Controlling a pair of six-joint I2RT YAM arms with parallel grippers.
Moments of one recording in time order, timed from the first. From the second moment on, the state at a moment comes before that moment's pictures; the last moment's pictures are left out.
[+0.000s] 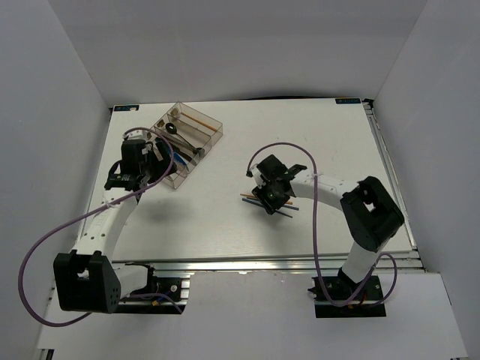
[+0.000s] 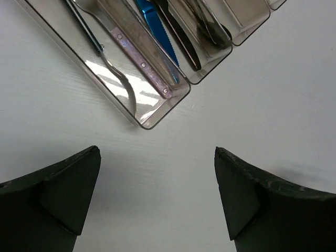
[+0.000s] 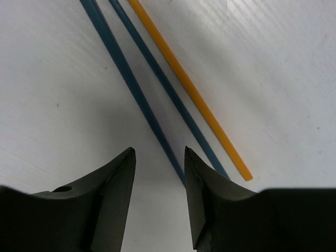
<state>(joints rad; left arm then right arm) -0.07 1.19 0.90 -0.37 -0.03 -0.43 0.72 1.72 1.07 -0.55 -0.05 -0.09</state>
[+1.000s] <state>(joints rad) -0.10 1.04 0.51 0.00 0.35 -0.66 0.91 1.86 1.25 -0.42 -0.16 0.11</state>
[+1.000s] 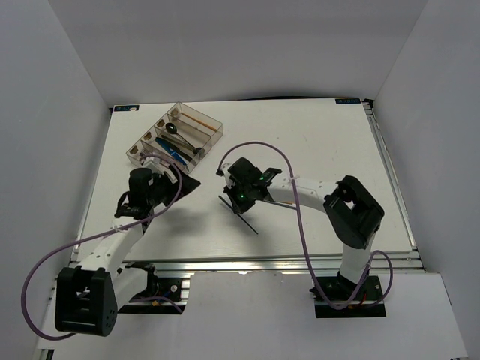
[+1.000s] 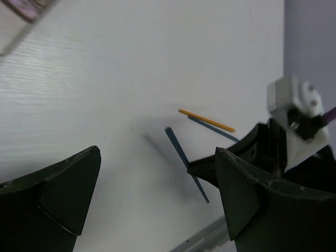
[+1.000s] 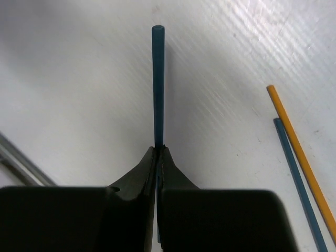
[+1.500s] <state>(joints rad) -0.29 1.05 0.46 0.24 0.36 -0.83 0.90 1.67 1.27 -0.26 -0.37 0.36</state>
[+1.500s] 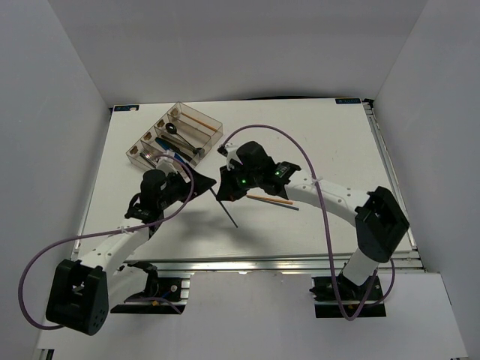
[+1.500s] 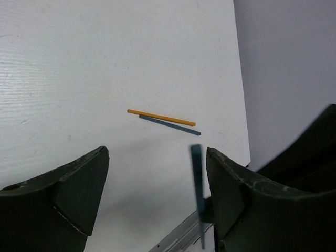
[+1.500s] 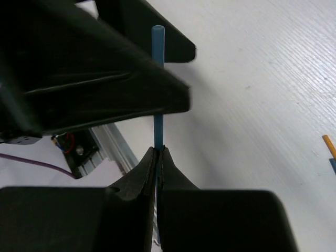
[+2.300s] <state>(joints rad) -0.23 1.54 1.04 0.09 0.08 -0.90 0.80 1.40 1.01 -0.24 -0.22 0.44</state>
